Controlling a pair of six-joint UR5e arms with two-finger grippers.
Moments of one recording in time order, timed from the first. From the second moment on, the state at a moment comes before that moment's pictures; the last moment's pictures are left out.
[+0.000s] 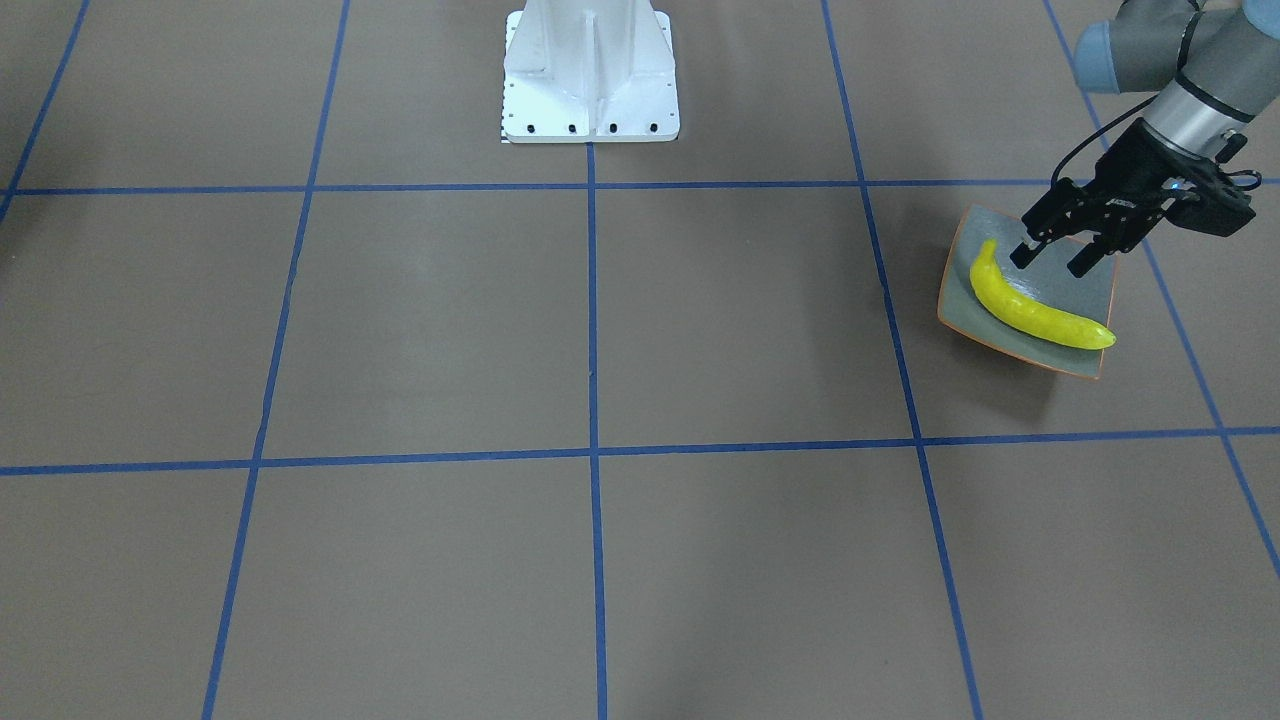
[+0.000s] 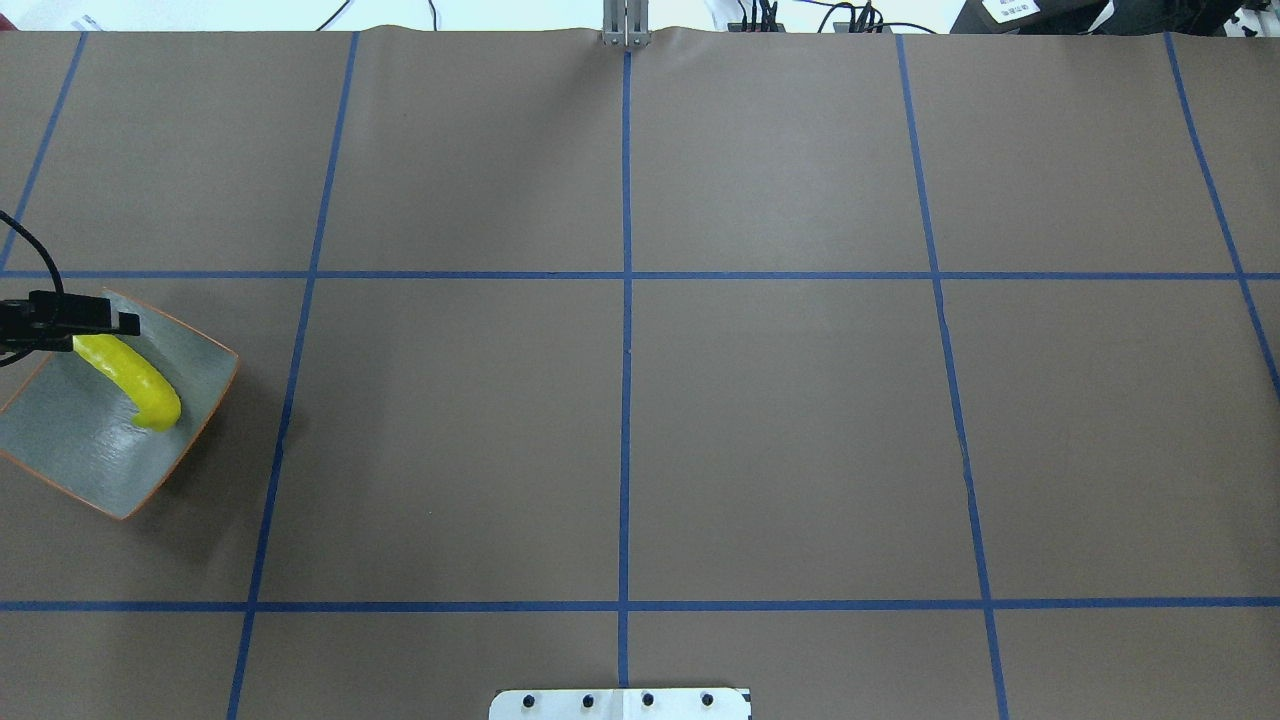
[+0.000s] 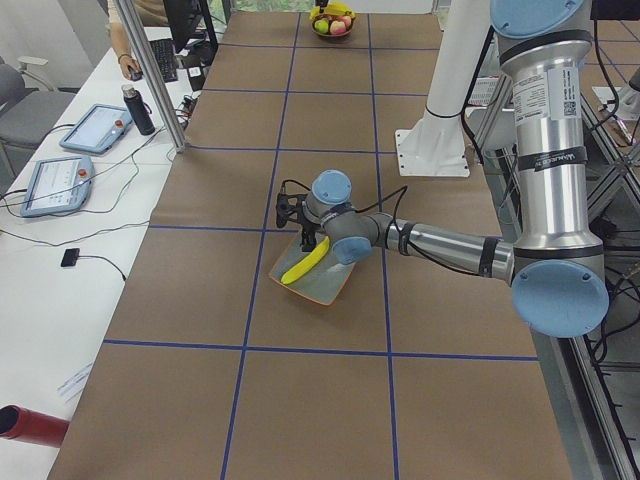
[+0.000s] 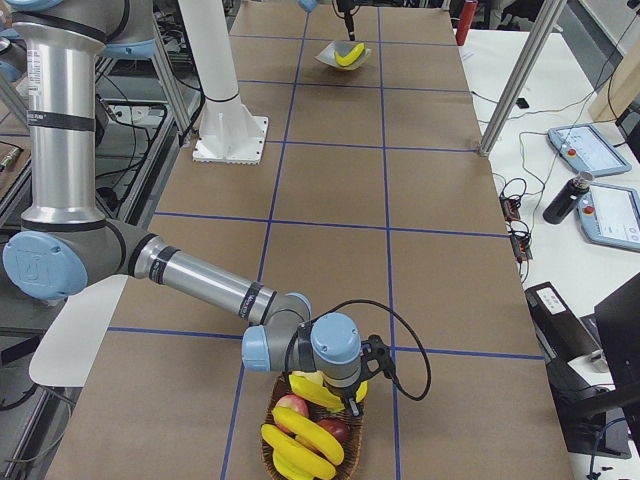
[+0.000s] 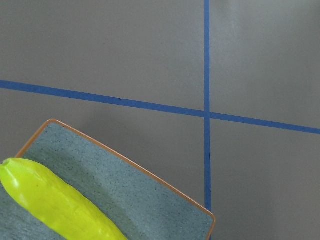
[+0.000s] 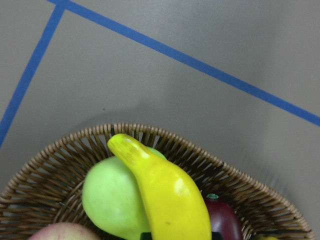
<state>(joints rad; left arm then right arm) -0.99 -1.42 -1.84 -2.49 -2.17 -1.15 1.63 -1.63 1.31 -1.11 2.25 -0.38</state>
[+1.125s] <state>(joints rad) -0.95 -1.62 -1.85 -2.54 -2.18 -1.16 1.38 -1.43 1.66 -1.21 2.35 0.41</state>
